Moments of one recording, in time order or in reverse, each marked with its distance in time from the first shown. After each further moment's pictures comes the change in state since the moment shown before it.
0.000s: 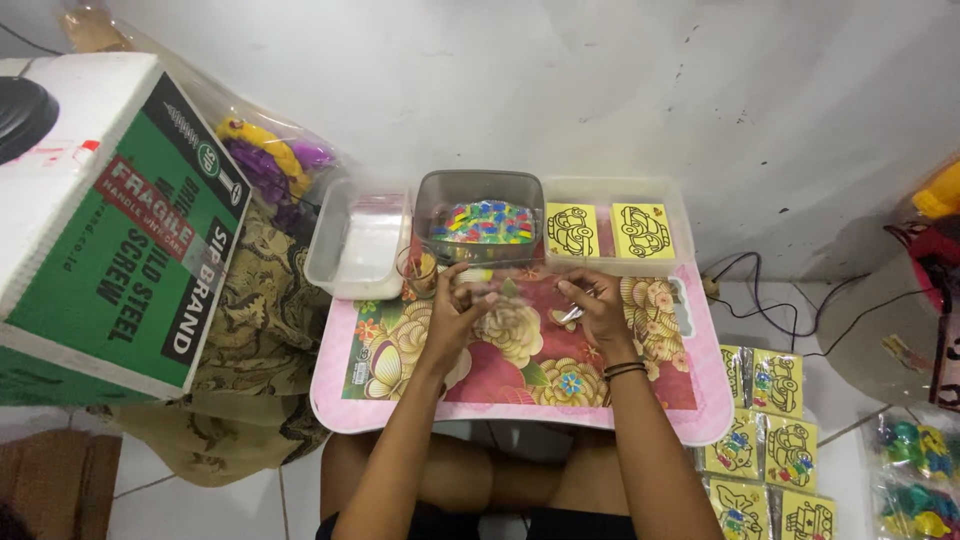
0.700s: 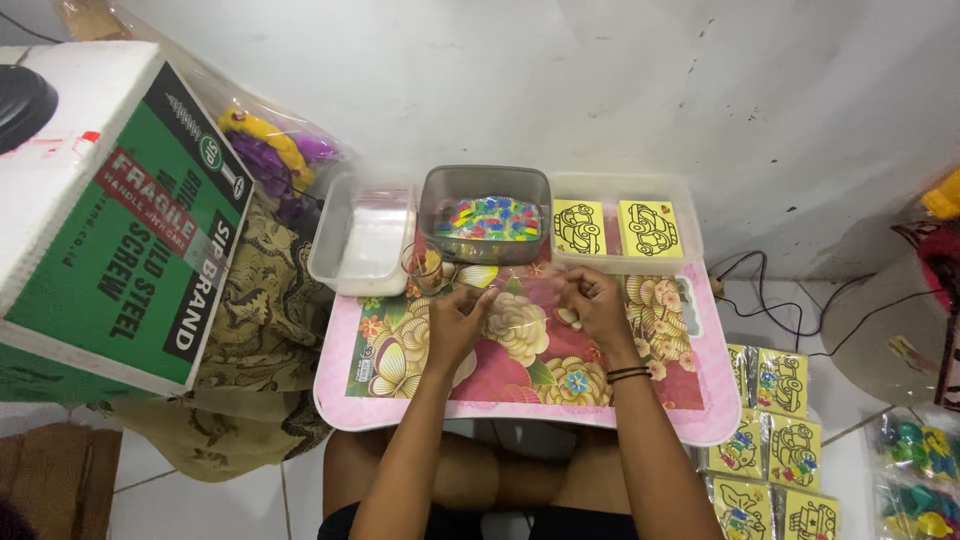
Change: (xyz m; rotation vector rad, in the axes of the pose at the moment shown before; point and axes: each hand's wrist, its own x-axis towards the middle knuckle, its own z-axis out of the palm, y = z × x) left_hand 0.008 -0.028 -0.011 0.525 0.192 0.223; right_hand -0.011 -0.023 0.022 -0.258 -0.040 0.015
